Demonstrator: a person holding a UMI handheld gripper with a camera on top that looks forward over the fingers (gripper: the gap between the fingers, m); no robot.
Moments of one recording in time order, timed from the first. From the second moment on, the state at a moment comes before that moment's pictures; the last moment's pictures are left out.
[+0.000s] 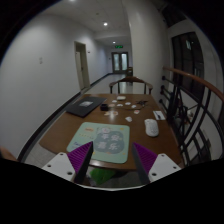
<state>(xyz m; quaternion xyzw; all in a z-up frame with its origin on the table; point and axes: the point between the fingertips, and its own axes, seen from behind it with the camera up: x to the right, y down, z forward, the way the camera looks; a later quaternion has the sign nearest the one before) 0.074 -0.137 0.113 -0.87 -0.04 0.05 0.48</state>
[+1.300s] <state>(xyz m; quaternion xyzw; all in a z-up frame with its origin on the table) 0.183 0.030 0.134 -0.83 0.06 -0.05 0.55</state>
